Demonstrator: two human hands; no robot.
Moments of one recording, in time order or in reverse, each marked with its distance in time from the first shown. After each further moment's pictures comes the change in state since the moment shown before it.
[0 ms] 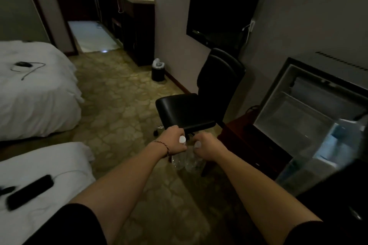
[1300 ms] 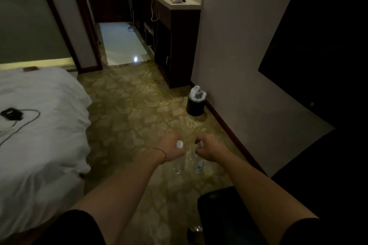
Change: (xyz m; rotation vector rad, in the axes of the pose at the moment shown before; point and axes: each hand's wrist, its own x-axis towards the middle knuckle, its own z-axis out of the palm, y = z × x) left_hand 0.763 -0.561 -0.286 -0.098 0.047 -0.246; right_hand 1.007 -0.182 -0.110 0.083 -0.145 -0.125
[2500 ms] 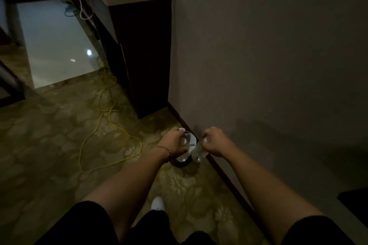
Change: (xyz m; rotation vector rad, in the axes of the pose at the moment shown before) left_hand 0.937 -0.088 -0.096 0.032 -0.166 0.115; right_hand 0.847 0.196 -0.292 0.011 0.028 0.239
